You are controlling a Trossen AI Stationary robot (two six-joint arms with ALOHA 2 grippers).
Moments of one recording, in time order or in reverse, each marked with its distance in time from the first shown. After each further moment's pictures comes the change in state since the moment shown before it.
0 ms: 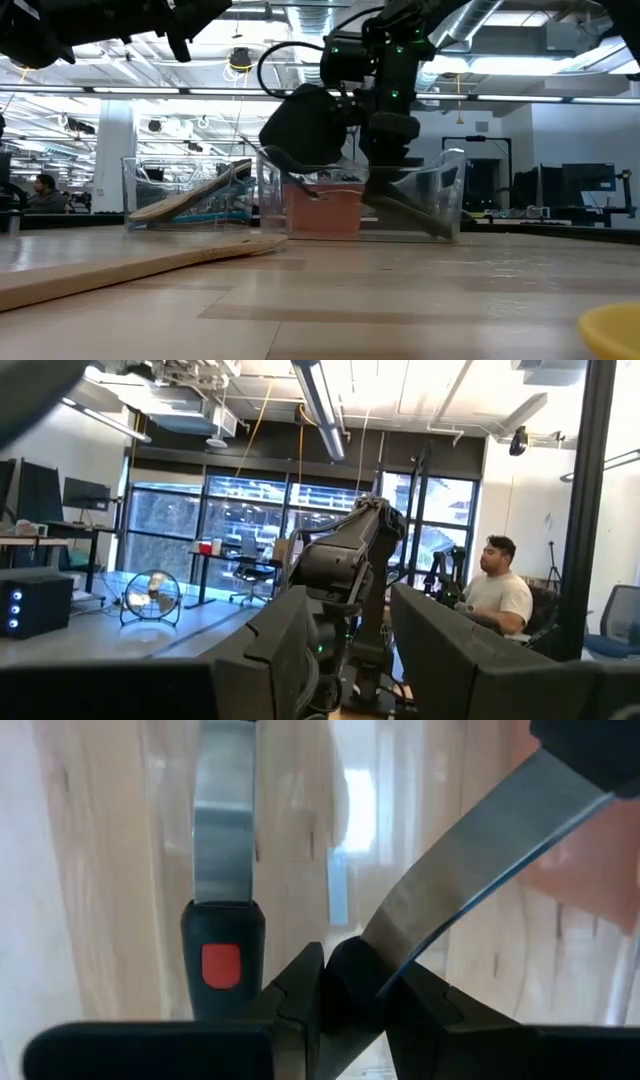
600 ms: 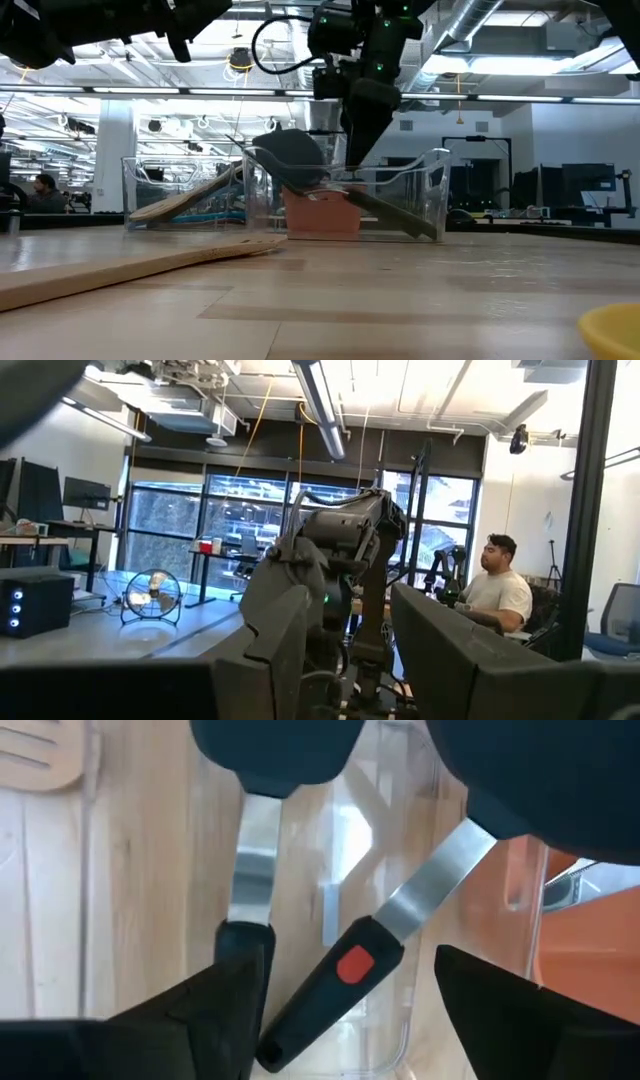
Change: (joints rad) left arm 0.000 0.000 0.000 -0.004 0.002 0.000; right arm 0.004 0.018 0.169 -0.068 -0.014 -0.063
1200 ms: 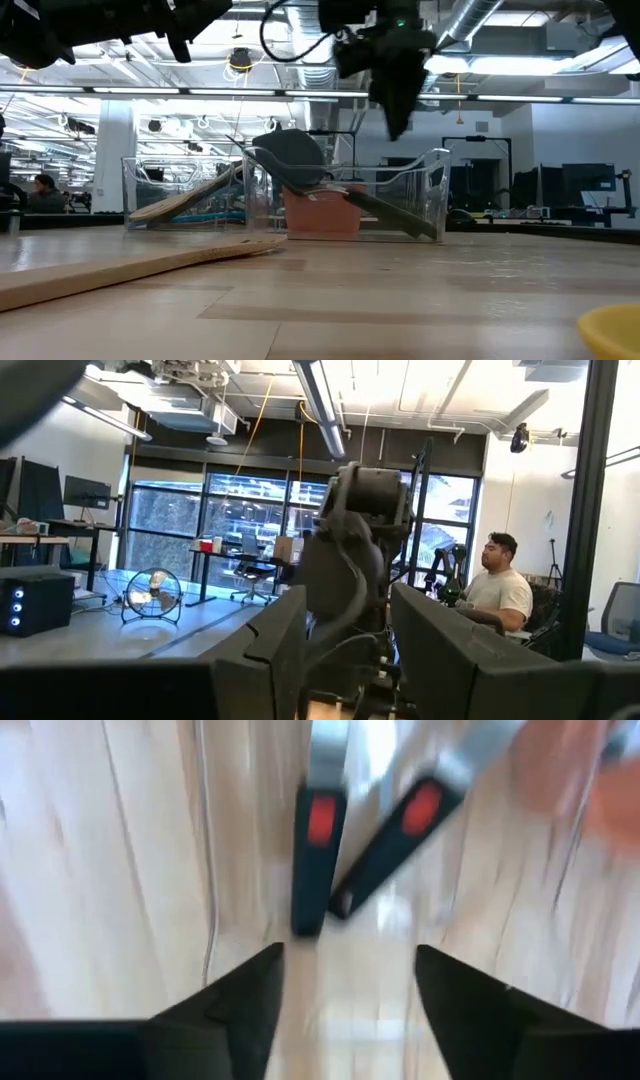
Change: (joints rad) left arm 0.000 0.000 0.000 -0.003 -0.001 0.000; right arm 0.072 0.000 0.177 -0.418 0.003 0.151
